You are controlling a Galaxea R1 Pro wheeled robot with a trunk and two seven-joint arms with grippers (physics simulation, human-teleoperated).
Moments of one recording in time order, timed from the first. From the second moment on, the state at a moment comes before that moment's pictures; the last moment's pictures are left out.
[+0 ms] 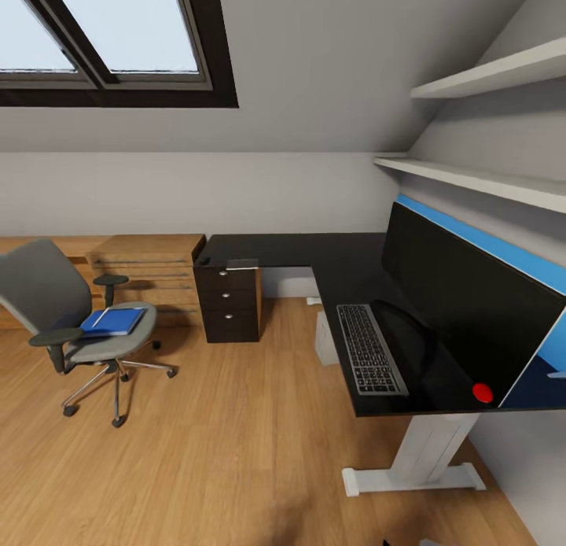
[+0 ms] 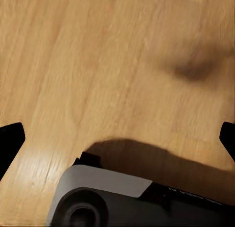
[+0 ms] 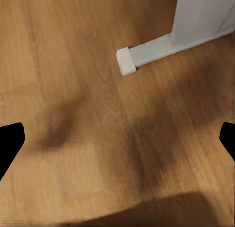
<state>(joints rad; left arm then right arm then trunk) -0.17 0.00 0.40 -0.04 -0.04 -0.44 -0.09 -0.31 -0.06 -0.09 -0.17 -0.28 -0.31 0.15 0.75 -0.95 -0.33</state>
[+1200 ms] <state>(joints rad) -0.14 -0.02 0.40 -0.04 -0.02 -0.40 -0.09 -0.22 -0.02 -0.07 -0.08 -0.23 -0.41 0.15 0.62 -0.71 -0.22</state>
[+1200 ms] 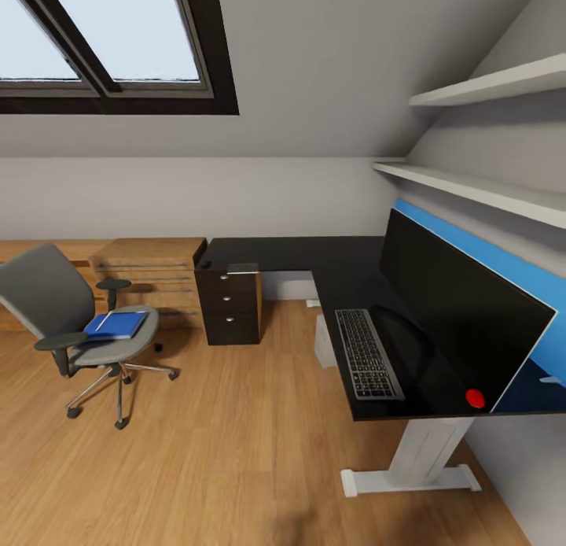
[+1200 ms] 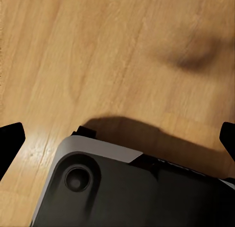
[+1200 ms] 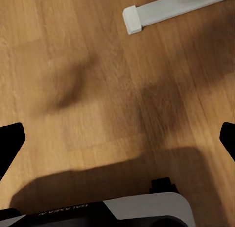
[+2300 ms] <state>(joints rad) -0.14 -0.02 0.40 -0.04 -0.02 -0.40 -0.09 -0.22 -0.01 -0.07 -0.08 -0.23 -0.42 0.15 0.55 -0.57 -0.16</state>
